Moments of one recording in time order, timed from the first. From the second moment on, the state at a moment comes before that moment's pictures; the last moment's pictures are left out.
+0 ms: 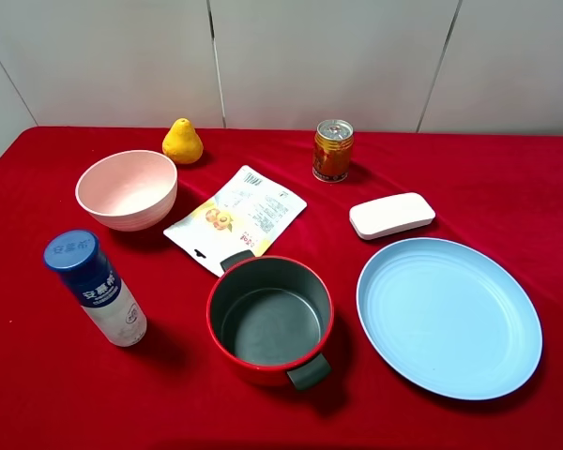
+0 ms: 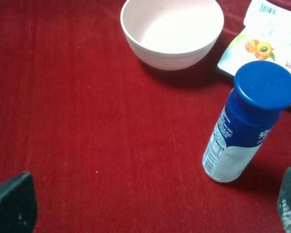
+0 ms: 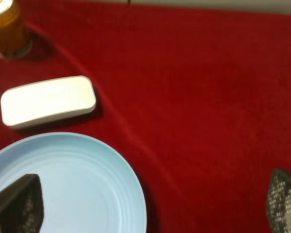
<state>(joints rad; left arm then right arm) -0.02 0.00 -0.49 -0.02 1.05 0.08 0.03 0.58 -0.66 -0.03 0.83 -0.13</state>
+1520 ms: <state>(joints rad) -0.02 0.00 -0.49 -0.02 1.05 0.08 0.18 1.58 -1.16 0.18 0.78 -0.97</state>
